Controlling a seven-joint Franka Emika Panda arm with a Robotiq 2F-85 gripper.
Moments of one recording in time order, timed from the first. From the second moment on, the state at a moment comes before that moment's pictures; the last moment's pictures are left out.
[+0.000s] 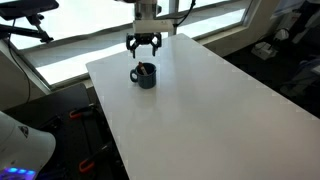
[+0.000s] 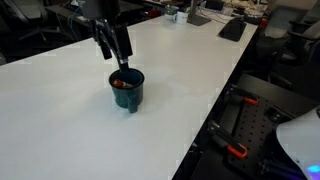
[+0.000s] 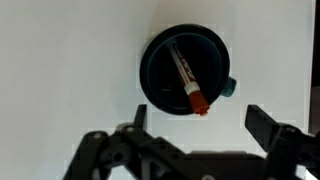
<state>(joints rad) 0.08 0.24 0.21 -2.24 -0.04 2.37 -1.06</state>
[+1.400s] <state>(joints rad) 0.07 0.28 0.21 -2.29 -0.03 2.41 -1.06</state>
